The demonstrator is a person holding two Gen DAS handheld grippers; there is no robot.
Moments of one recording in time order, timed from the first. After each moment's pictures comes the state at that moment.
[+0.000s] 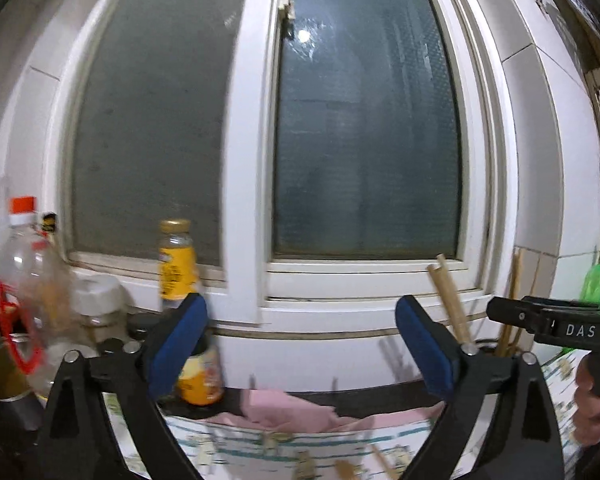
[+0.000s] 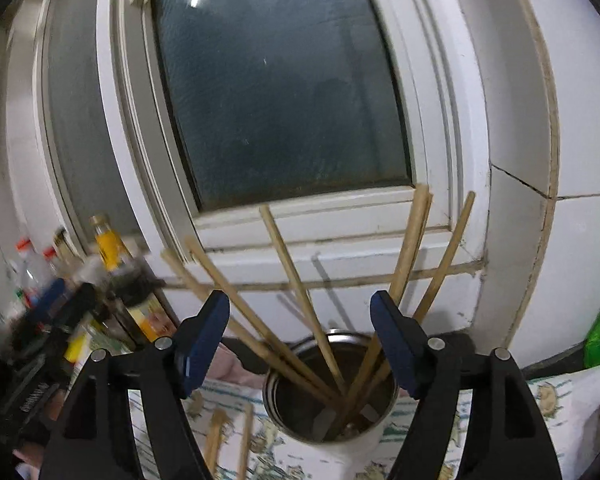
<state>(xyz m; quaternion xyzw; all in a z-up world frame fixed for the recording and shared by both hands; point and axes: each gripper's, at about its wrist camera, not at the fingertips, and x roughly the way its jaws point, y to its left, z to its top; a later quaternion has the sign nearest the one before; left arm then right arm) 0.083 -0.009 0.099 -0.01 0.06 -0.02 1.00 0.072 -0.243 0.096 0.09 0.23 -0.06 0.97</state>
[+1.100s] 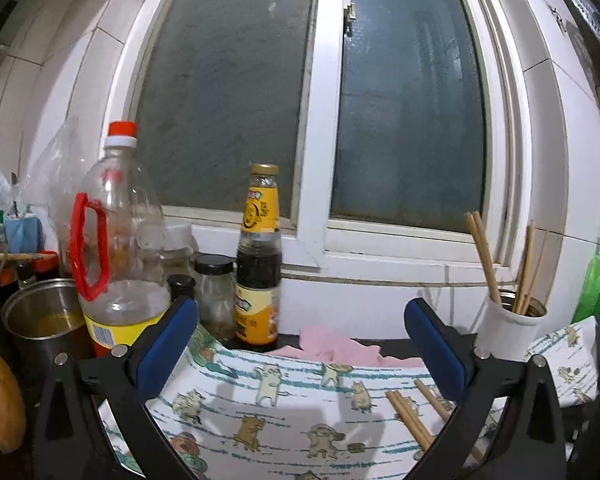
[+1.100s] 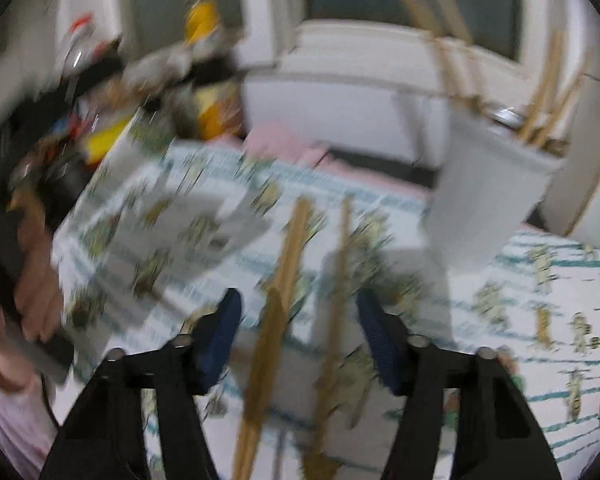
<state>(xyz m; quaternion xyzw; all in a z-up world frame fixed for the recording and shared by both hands) 0.023 0.046 0.053 -0.05 0.08 0.02 1.00 0.014 -0.107 -0.021 -0.01 0.44 0.05 0.90</state>
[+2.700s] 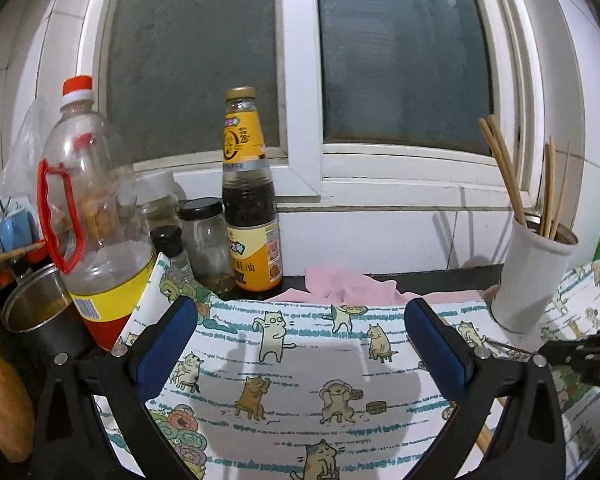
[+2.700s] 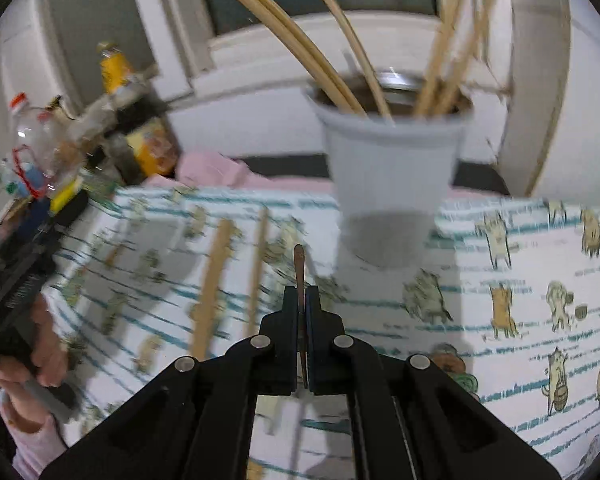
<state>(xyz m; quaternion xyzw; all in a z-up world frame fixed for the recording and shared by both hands) 0.058 0.022 0.027 0.01 0.20 0.02 0.98 0.029 -0.200 -0.012 0.10 0.45 -0.03 0.89</state>
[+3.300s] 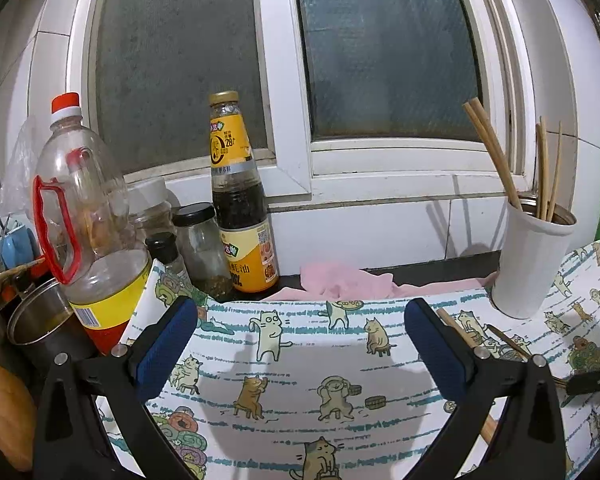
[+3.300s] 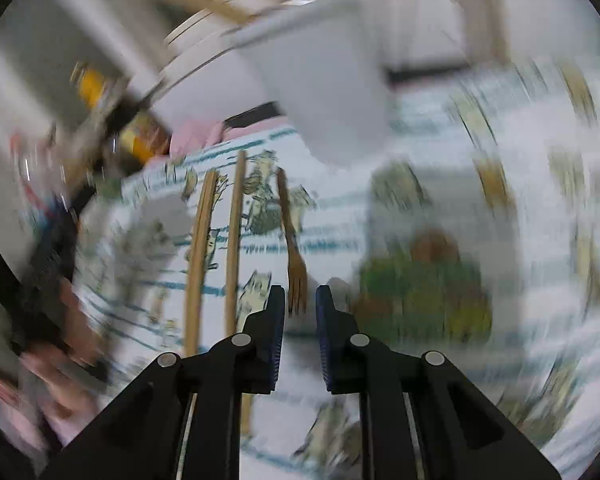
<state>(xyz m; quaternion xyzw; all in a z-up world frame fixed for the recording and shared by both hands) 0.059 0.014 0.027 0.04 0.19 0.01 0.98 -0.038 -0.247 -0.037 0.34 0.45 -0.01 0.82</state>
